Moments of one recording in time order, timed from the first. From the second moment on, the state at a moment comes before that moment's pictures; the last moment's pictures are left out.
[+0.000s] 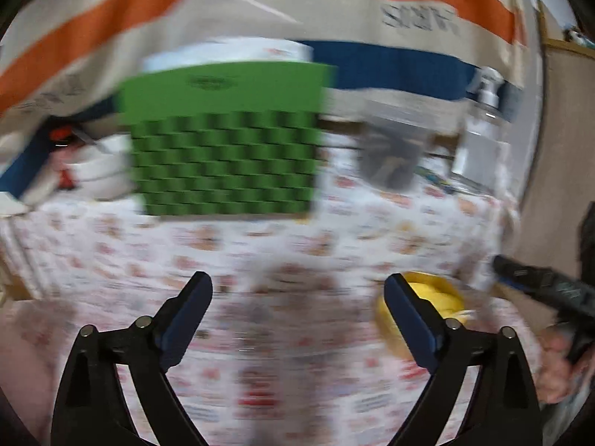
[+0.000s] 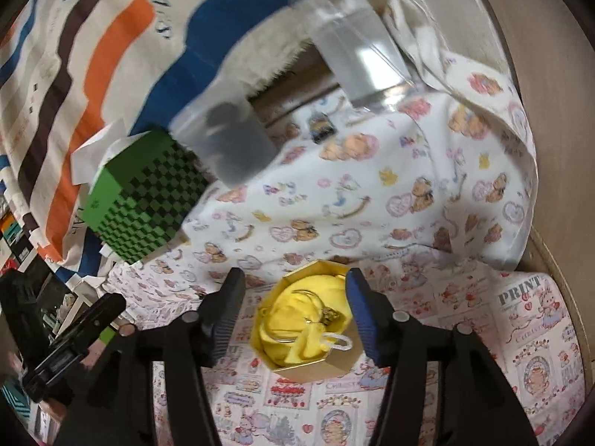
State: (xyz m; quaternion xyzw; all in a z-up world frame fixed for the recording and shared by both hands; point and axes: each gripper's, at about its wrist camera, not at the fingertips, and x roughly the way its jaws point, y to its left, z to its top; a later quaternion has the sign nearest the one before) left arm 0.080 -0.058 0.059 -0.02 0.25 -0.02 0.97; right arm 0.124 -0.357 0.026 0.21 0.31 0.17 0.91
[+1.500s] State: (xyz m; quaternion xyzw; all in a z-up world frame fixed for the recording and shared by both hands) left arm 0.127 -0.019 -0.053 -0.06 0.46 0.00 0.89; right arm 0.117 -0.312 0.004 0.08 0.33 0.07 0.94
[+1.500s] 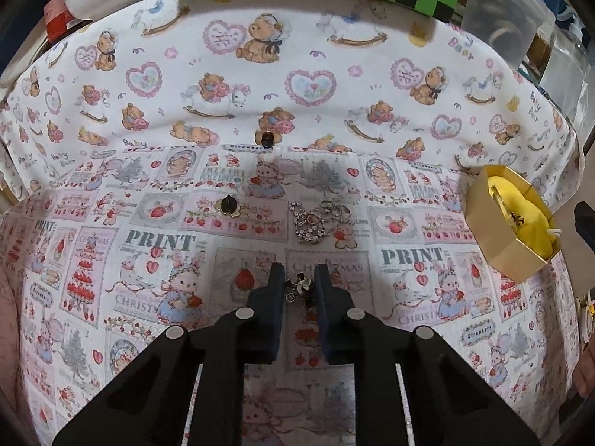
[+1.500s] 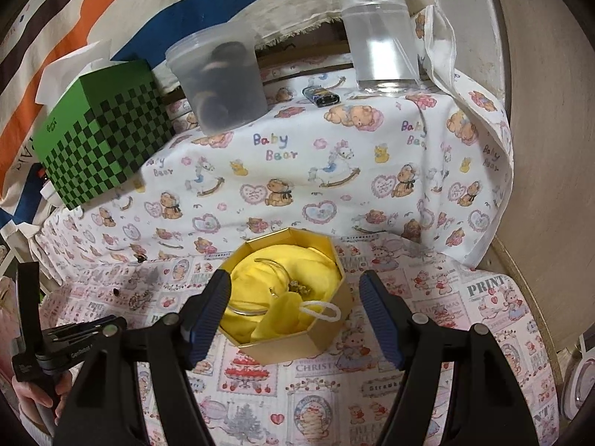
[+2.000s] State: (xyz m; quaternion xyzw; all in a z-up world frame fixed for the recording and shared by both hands) left arm 0.110 0.007 -0.021 -0.07 0.40 0.03 0.91; right arm 0.116 -0.306 0.003 0.06 0.32 0.07 0.94
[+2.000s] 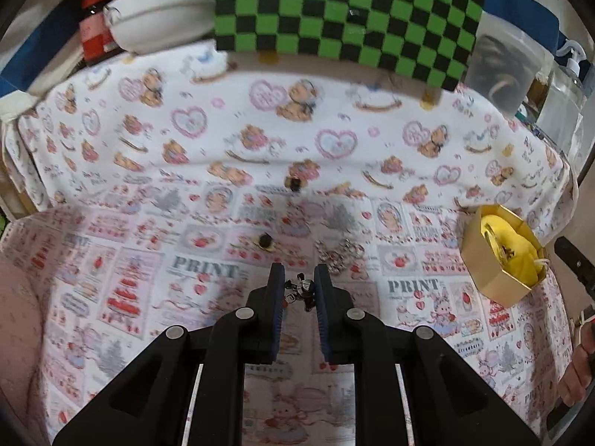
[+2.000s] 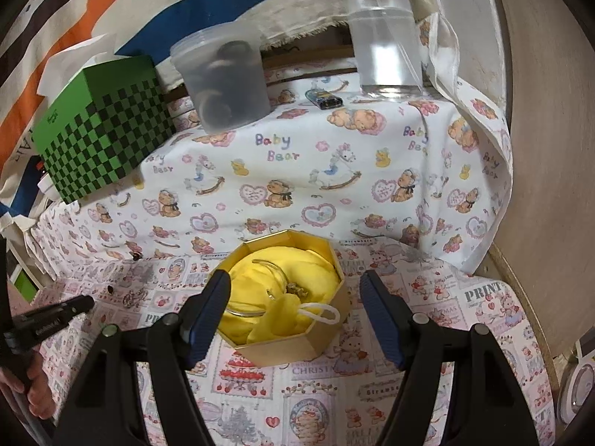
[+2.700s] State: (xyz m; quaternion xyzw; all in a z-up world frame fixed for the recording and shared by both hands) left arm 0.109 0.067 -0.033 -0.16 0.40 0.06 0.90; right arm 0.101 -0.243 0.018 0.00 0.30 0.11 0.95
